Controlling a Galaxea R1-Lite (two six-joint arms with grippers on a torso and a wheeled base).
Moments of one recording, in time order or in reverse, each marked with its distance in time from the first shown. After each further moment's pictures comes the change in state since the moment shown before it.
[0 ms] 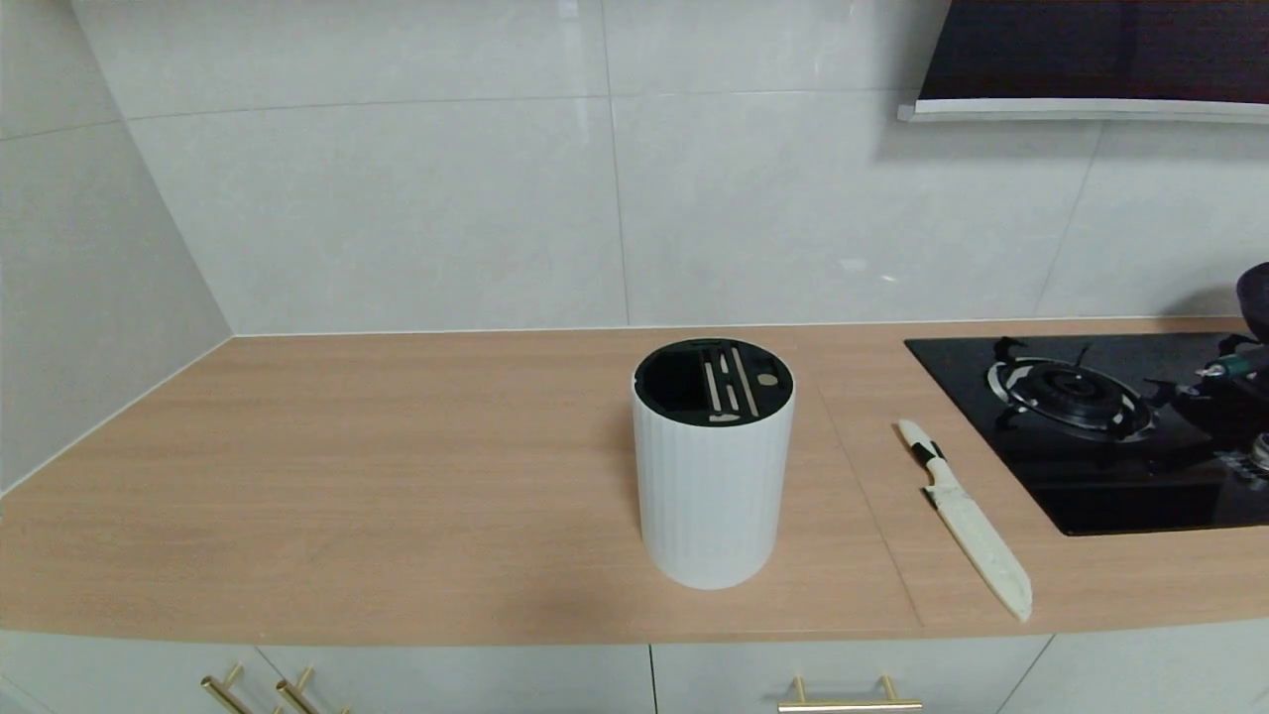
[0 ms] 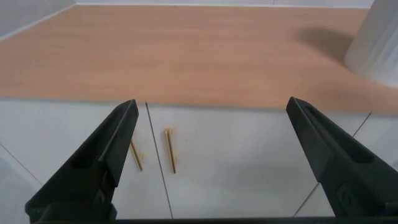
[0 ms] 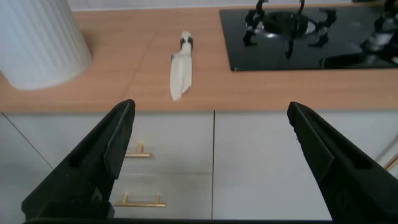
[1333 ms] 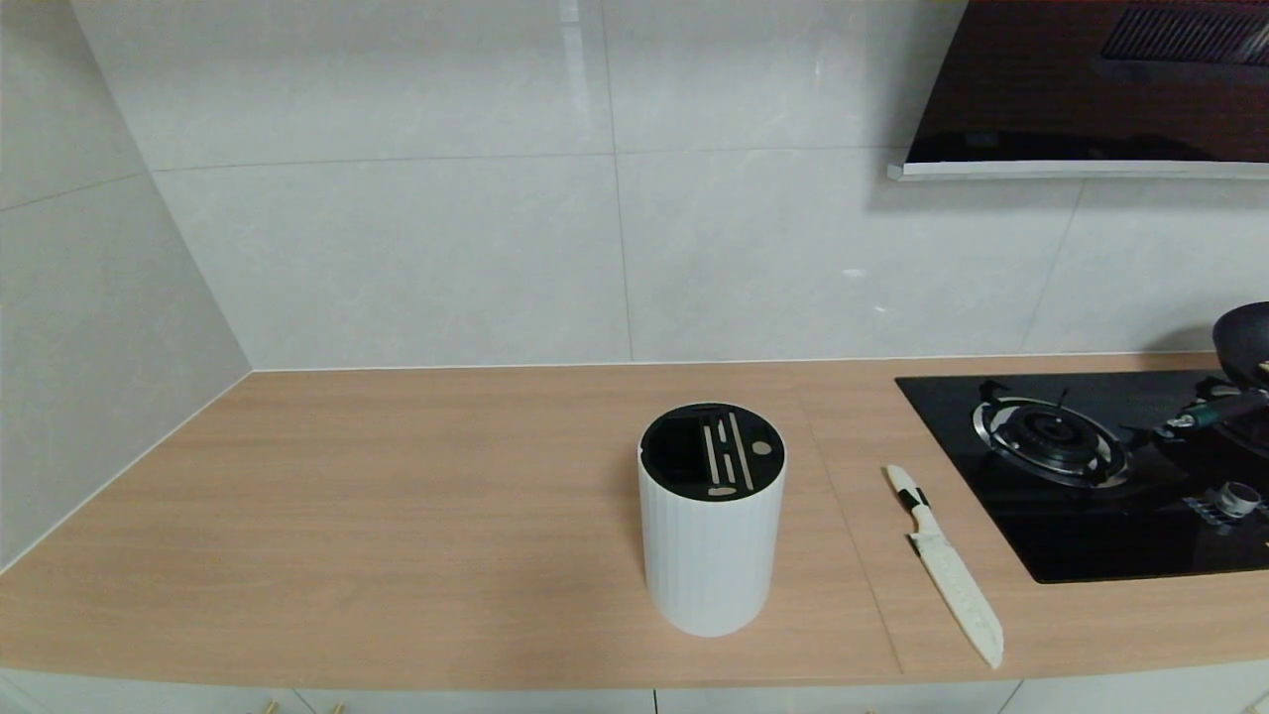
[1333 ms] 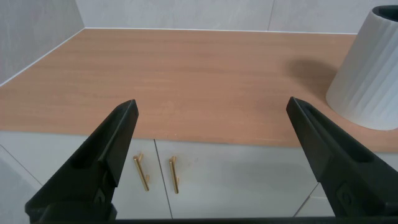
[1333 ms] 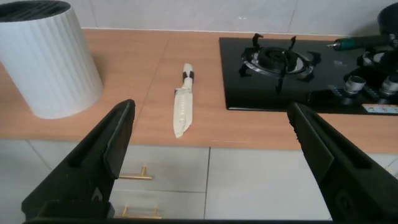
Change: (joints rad) left arm 0.000 0.000 0.000 0.000 0.000 0.000; right arm 0.005 0.016 -0.068 0.010 0.030 -0.037
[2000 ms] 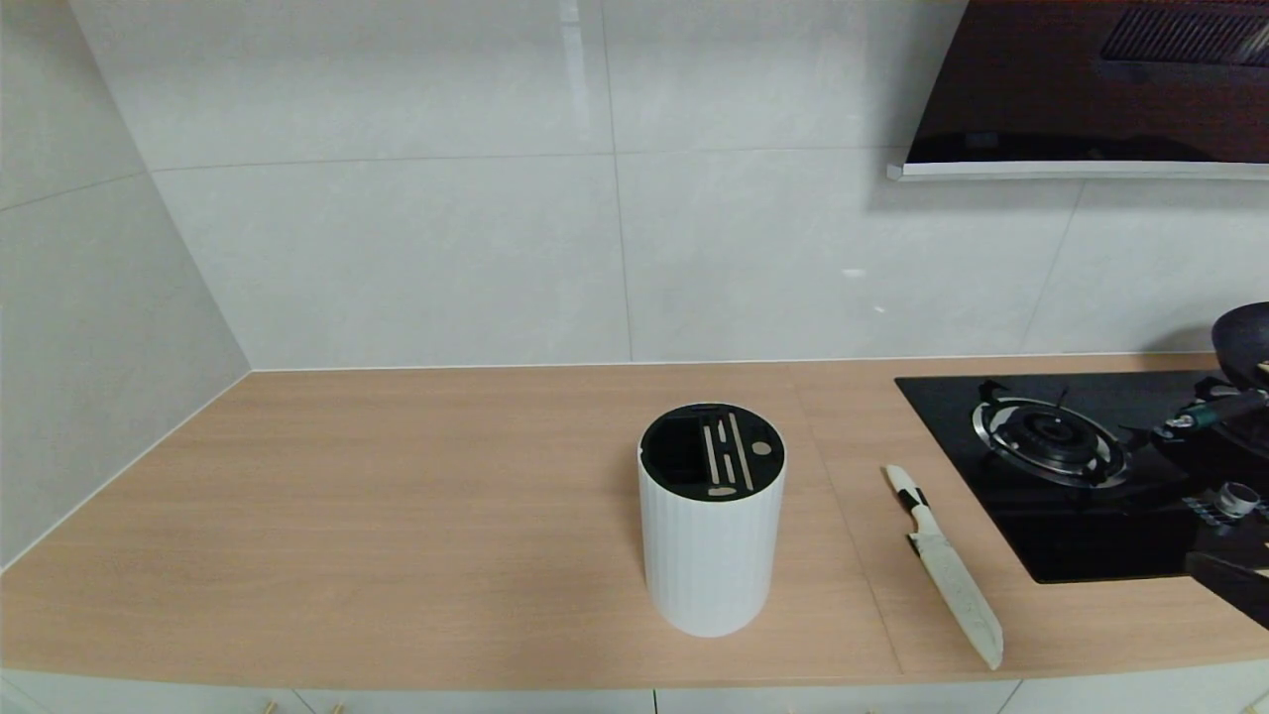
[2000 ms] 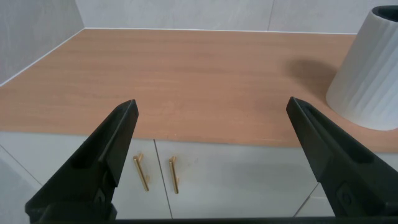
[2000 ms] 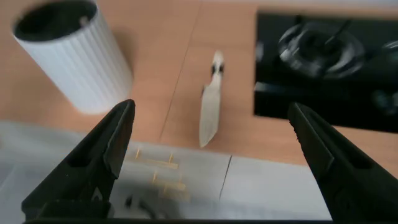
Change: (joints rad) left arm 0.000 0.000 0.000 0.000 0.000 0.000; right arm 0.116 0.872 -0.430 -0.012 0.023 0.009
